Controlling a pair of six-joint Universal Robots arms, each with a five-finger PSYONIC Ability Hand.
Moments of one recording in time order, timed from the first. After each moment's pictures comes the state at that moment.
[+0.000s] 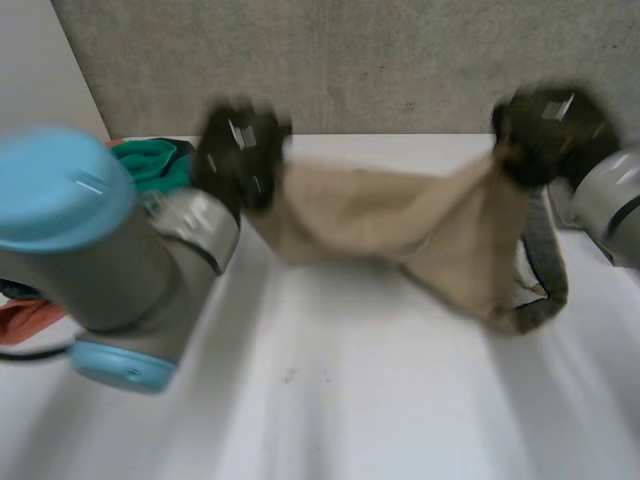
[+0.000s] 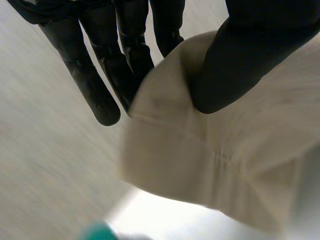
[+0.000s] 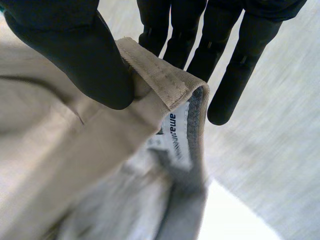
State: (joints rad) left arm 4.08 -1.91 -1.41 3.42 -1.65 3.56; right arm 1.82 -1.40 1.45 -0.03 1.35 2.78; left_hand 1.14 1.19 1.18 1.19 0.99; right_hand 1.10 1.18 1.18 1.20 0.98
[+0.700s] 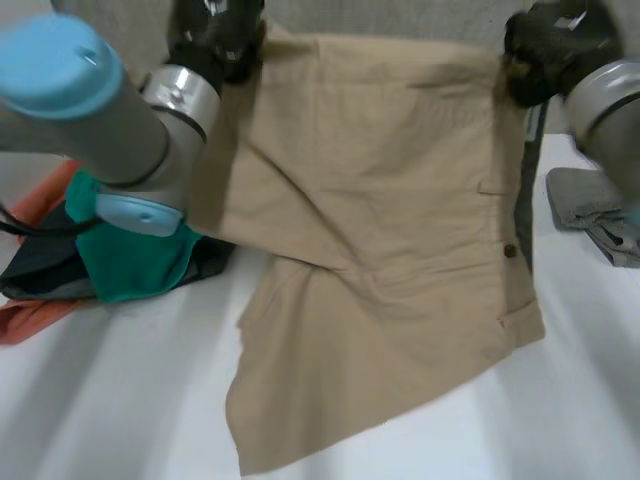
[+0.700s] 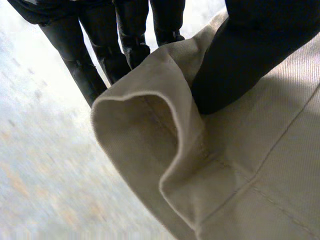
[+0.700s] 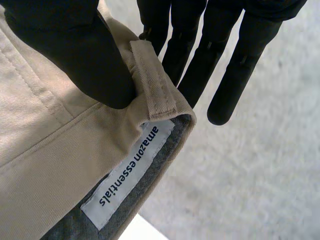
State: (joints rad) left arm 4.22 -2.22 -0.81 3.45 -1.51 3.57; right arm 1.87 -1.15 0.98 0.05 1.49 2.86; left_hand 1.14 1.20 1.19 1.20 1.00; right_hand 1.10 1.18 1.19 1.20 0.99
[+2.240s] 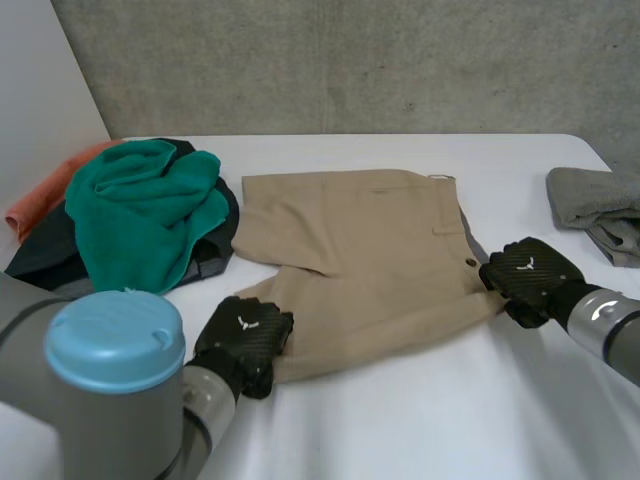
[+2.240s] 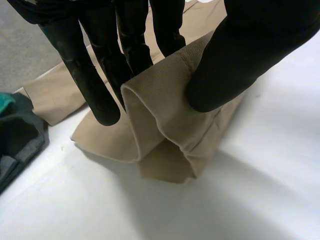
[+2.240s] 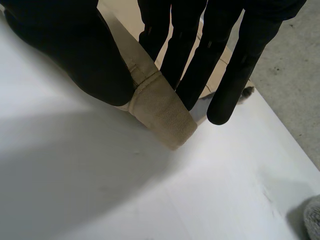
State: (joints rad) left arm 3.99 -1.90 -1.78 3.22 -1.72 3.35; right arm 1.59 -1.18 1.79 -0.14 1.02 2.31; left_hand 1.13 1.19 1.19 1.20 1.01; right_hand 1.06 1.16 1.17 1.20 0.99
